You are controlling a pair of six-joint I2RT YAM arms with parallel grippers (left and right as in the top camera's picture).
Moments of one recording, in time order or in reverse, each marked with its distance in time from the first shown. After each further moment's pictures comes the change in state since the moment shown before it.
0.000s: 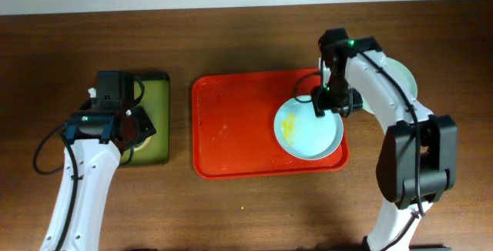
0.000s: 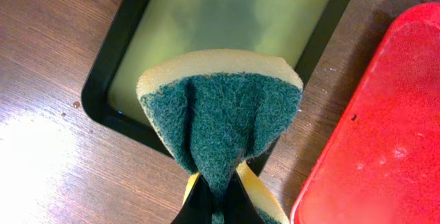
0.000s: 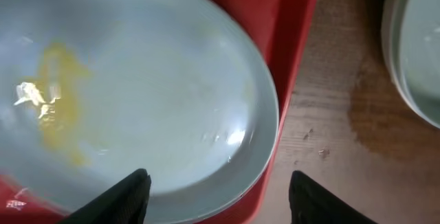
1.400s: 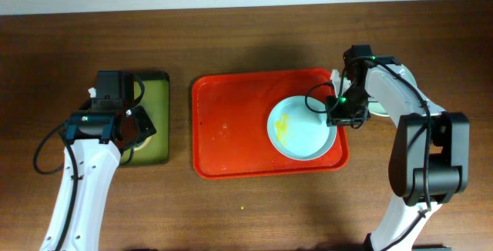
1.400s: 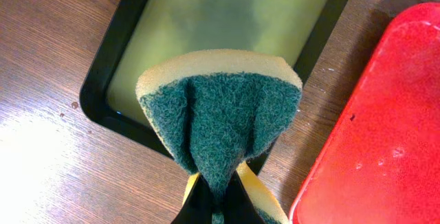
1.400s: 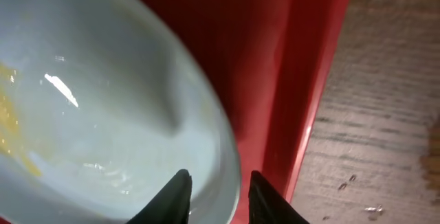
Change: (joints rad) left arm 0.000 0.000 0.000 0.002 0.004 0.000; right arm -0.142 0.002 -0.180 0.182 -0.234 -0.114
